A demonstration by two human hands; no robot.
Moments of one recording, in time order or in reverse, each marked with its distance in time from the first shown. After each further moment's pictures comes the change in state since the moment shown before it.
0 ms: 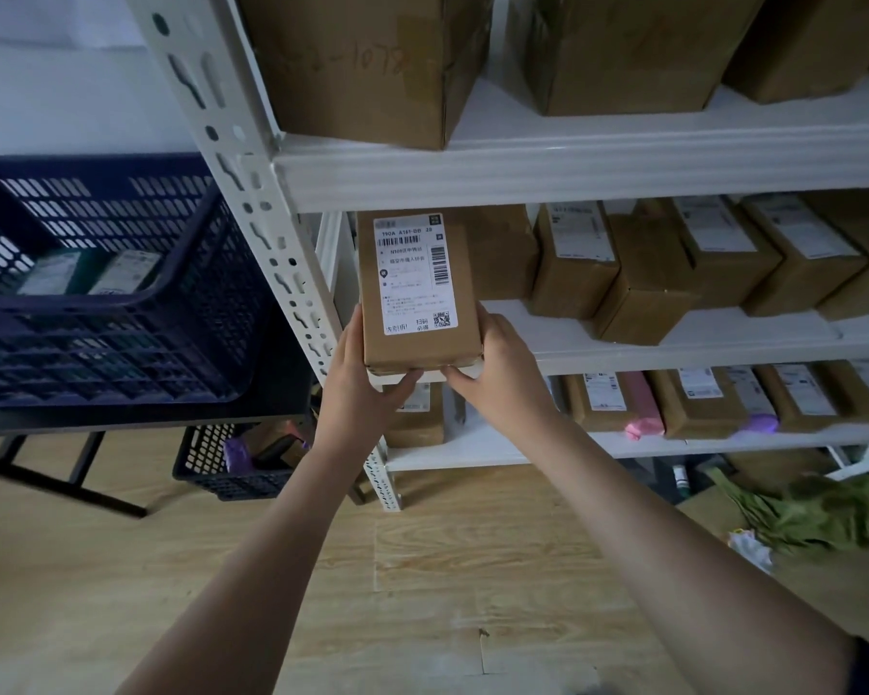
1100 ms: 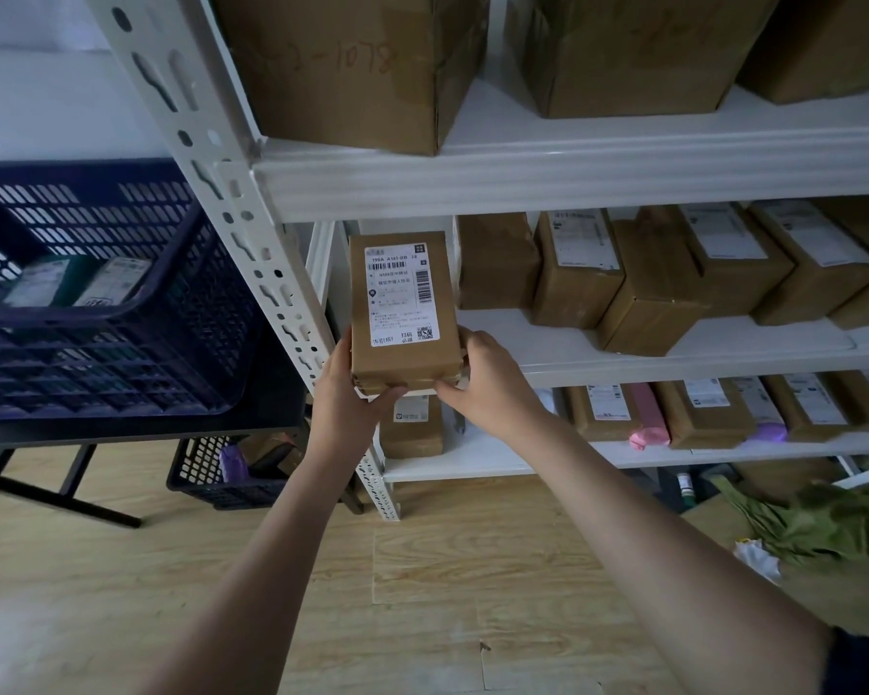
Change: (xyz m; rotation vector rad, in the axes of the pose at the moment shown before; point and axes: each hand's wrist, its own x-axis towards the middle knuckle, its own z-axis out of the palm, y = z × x) left_hand 0.015 -0.030 0.013 -0.080 -0.023 -0.129; right_hand 0.021 0.025 0.021 -0.030 -0.184 0.041
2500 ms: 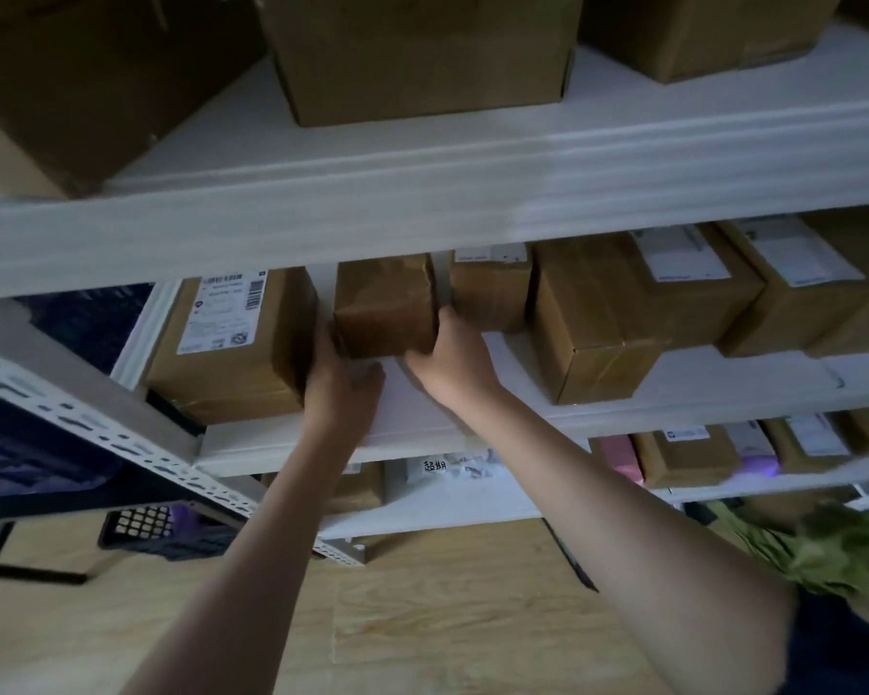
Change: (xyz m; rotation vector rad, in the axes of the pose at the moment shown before) left_hand 0.091 0.059 0.157 0.032 0.020 -0.214; right_hand 0.091 0.102 -0.064 0.194 0.079 0.231
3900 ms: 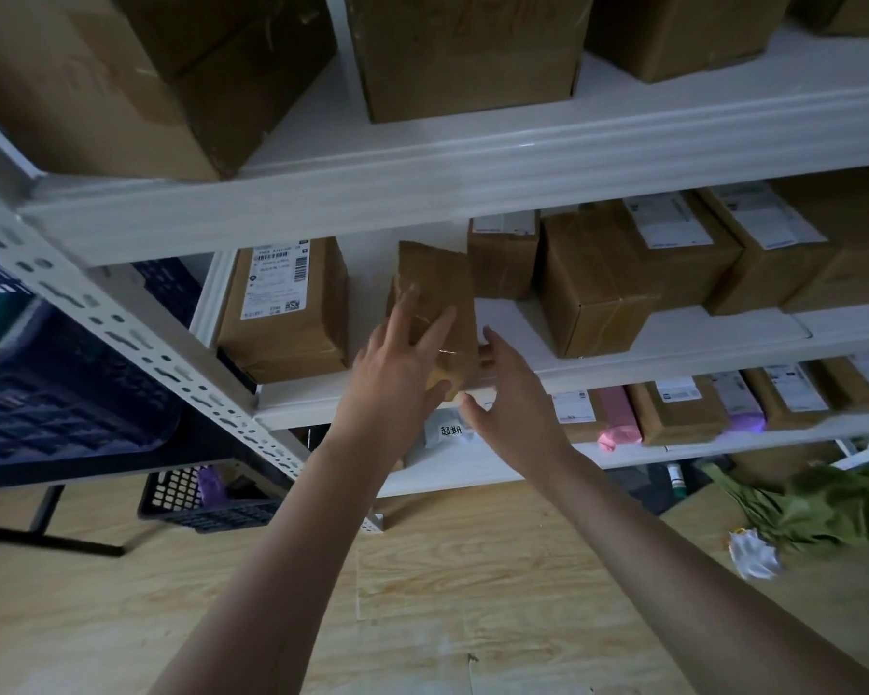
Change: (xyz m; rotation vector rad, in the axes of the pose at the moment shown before) left_hand -0.082 0.045 -0.057 0.690 -0.194 0.674; right_hand -0.130 0.008 -0.022 -0.015 0.049 -0.103
